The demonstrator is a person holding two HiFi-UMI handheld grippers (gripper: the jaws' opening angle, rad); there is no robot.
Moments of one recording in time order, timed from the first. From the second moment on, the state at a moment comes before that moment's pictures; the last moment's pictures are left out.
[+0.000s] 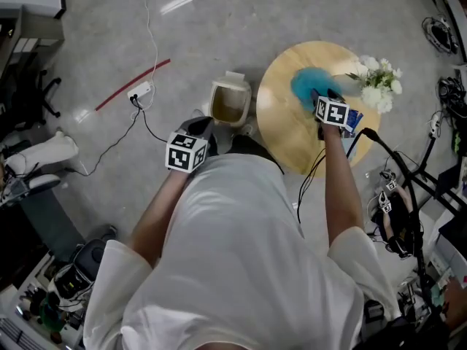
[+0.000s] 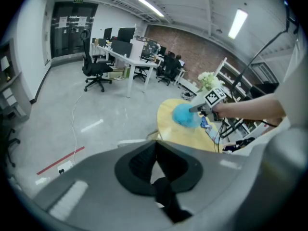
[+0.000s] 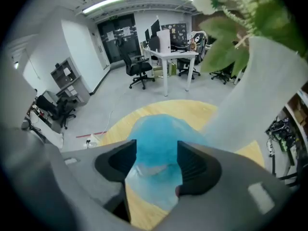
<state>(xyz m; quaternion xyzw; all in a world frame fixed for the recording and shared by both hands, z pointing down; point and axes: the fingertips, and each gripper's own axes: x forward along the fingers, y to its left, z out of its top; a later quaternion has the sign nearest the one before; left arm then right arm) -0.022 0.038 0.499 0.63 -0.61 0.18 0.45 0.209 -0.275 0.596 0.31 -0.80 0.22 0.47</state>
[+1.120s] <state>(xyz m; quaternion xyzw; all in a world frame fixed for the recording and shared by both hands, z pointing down) -0.060 0.055 0.504 0.64 -0.60 0.16 0.46 0.164 -0.214 0.569 0.29 -0.82 0.19 0.46</state>
